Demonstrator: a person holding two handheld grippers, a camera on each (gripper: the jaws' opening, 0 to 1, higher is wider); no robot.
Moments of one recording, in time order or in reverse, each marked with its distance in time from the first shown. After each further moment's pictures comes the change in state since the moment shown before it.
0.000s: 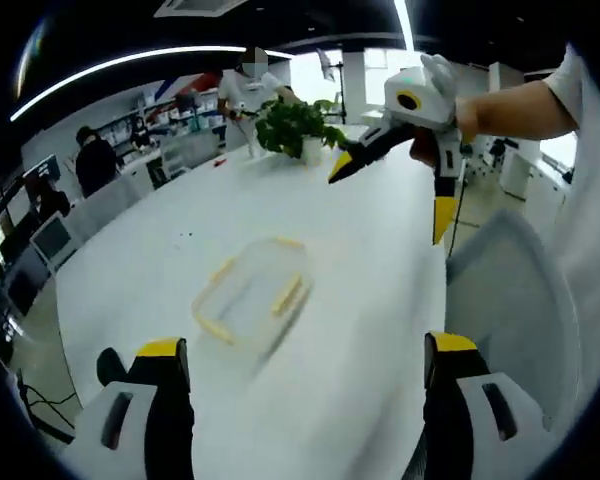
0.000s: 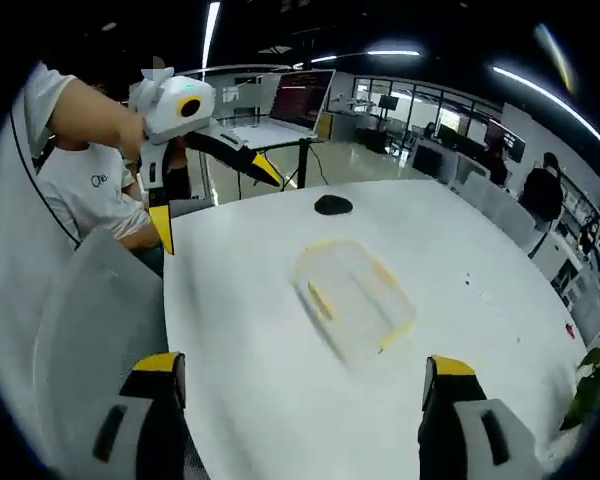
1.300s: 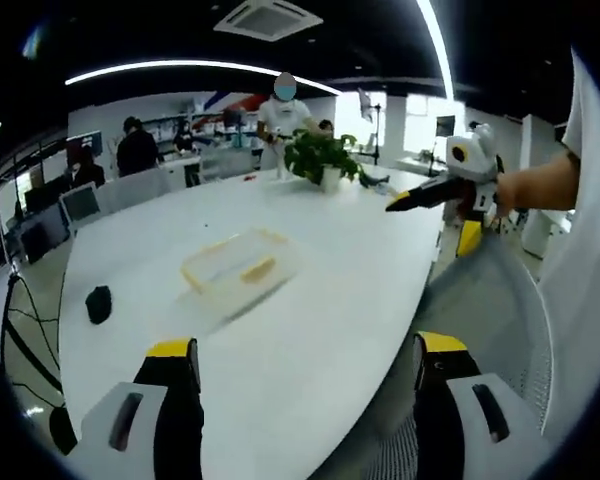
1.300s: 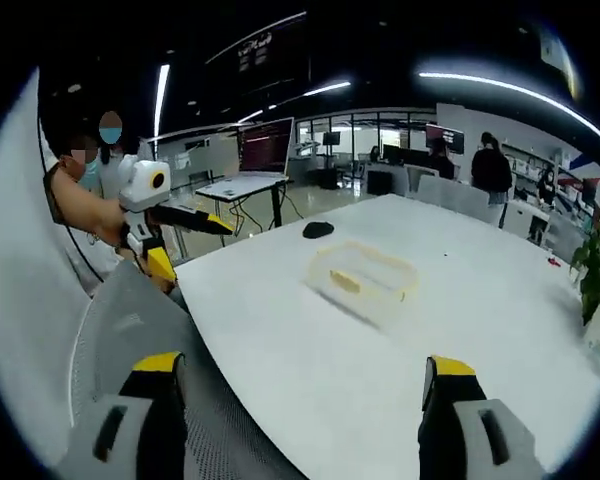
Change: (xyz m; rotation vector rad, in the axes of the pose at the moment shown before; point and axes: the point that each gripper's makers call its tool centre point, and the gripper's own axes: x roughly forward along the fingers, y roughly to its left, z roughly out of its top) left arm -0.033 -0.070 -0.041 -0.200 -0.174 0.098; right arm -0.042 0.072 -0.042 0.223 -0.249 -0.110
